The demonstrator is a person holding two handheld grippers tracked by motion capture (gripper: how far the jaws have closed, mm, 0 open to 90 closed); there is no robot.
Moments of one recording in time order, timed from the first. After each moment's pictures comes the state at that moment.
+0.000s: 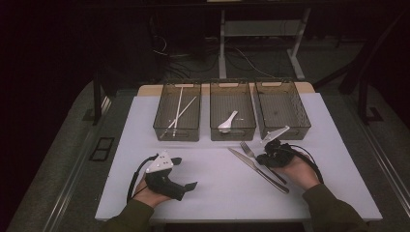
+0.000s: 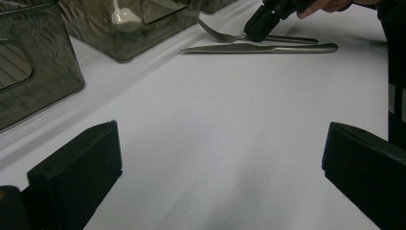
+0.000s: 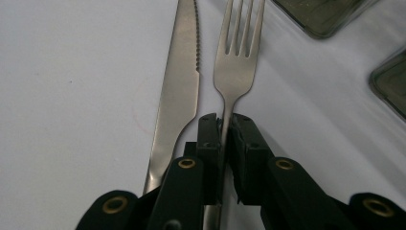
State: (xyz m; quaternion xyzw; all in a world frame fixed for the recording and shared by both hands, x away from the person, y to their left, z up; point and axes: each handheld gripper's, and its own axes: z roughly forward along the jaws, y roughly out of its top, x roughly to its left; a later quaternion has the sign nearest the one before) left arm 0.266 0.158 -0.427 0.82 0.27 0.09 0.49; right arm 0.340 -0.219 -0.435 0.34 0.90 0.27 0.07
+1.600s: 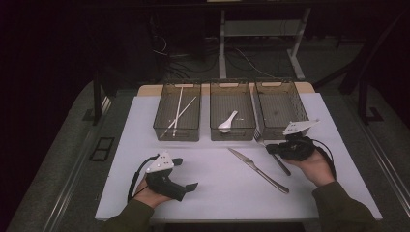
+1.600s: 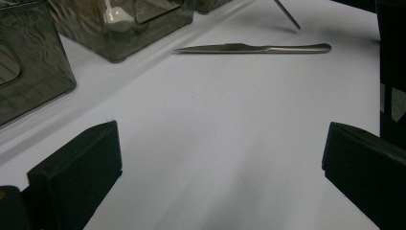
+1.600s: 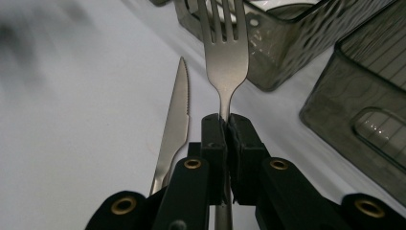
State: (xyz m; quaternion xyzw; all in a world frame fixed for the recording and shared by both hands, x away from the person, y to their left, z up) left arm 0.266 0.156 -0.427 0.82 0.27 0.08 0.49; right arm 0.334 -0.265 -0.397 0.34 0.85 0.39 0.08
